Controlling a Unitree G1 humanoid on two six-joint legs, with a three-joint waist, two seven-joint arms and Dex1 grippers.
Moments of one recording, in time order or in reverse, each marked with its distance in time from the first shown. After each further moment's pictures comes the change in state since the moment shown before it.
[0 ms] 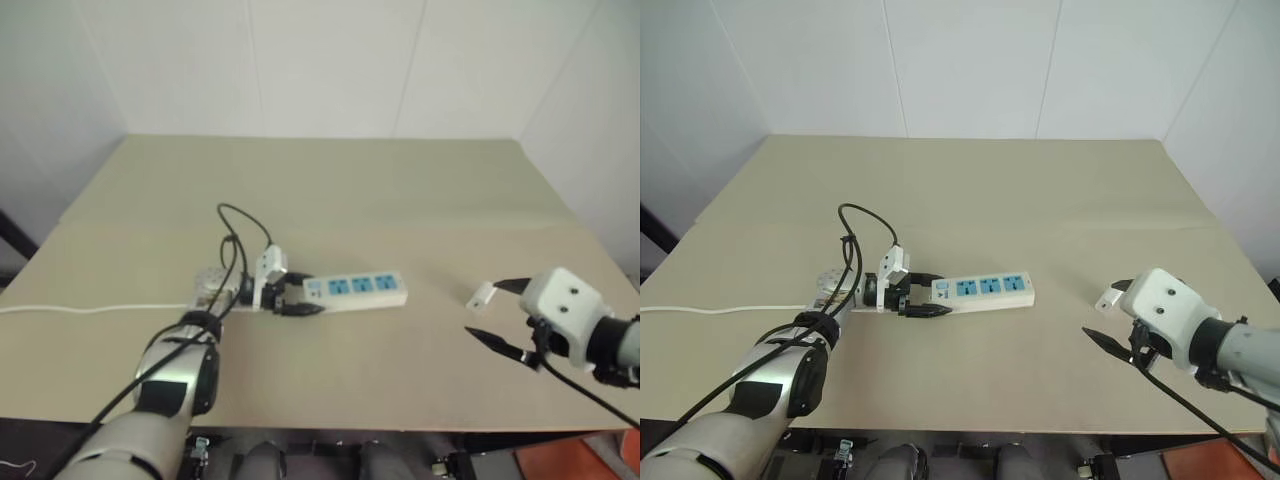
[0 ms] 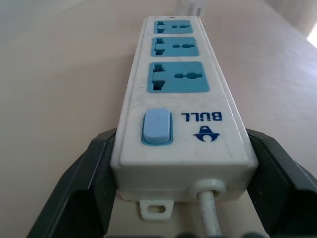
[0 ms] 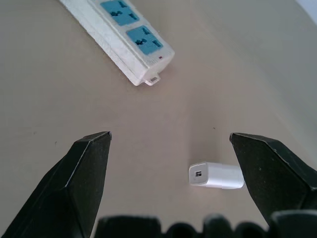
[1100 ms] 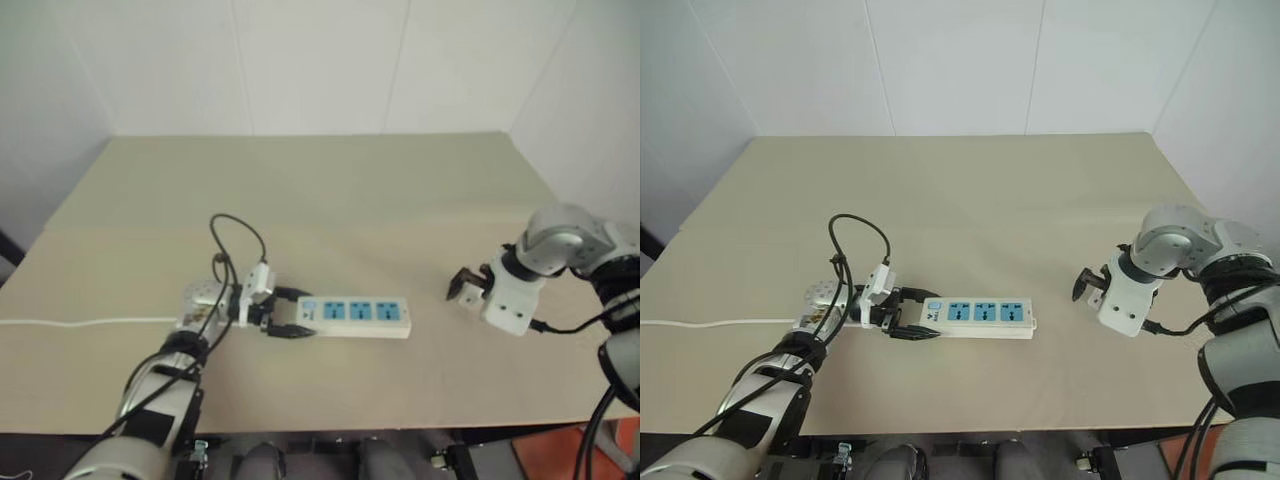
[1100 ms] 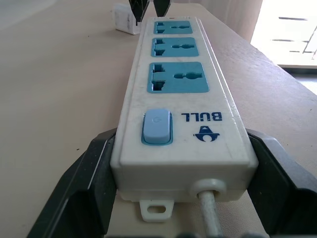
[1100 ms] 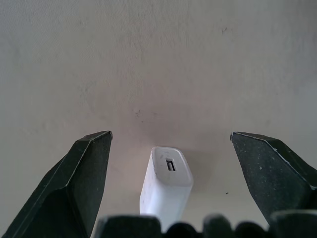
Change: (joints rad) left arm 0.178 0.073 -0.217 -0.283 -0.281 0.022 -0.070; right arm -1.331 0.208 1.083 1.604 -0.779 -1.840 0.413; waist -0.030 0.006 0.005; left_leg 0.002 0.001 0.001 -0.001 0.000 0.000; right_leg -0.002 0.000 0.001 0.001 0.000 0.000
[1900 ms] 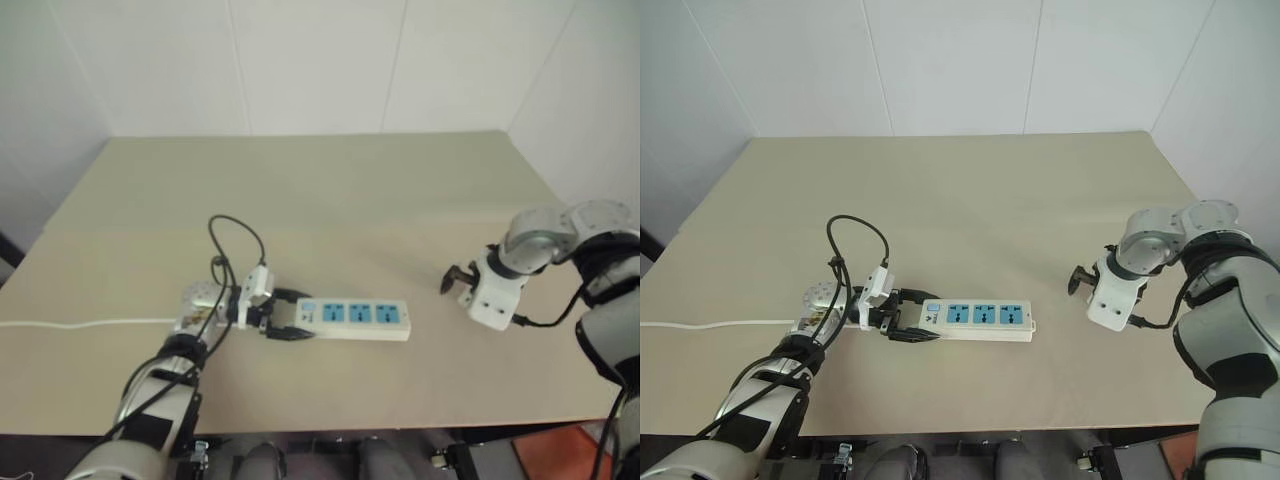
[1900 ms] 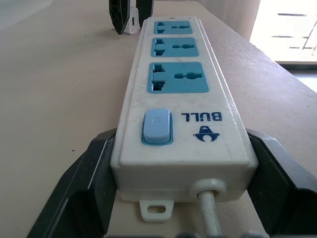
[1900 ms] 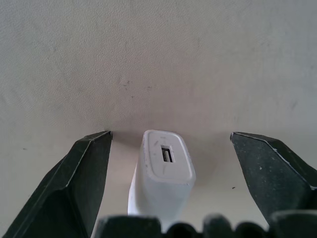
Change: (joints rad) left arm 0.024 0.003 0.005 -0.038 0.005 -0.007 0.000; right arm -0.158 0.078 0.176 0.192 -0.486 -0.007 -0.536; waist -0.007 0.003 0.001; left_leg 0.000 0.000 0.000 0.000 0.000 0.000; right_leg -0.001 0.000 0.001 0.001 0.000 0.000
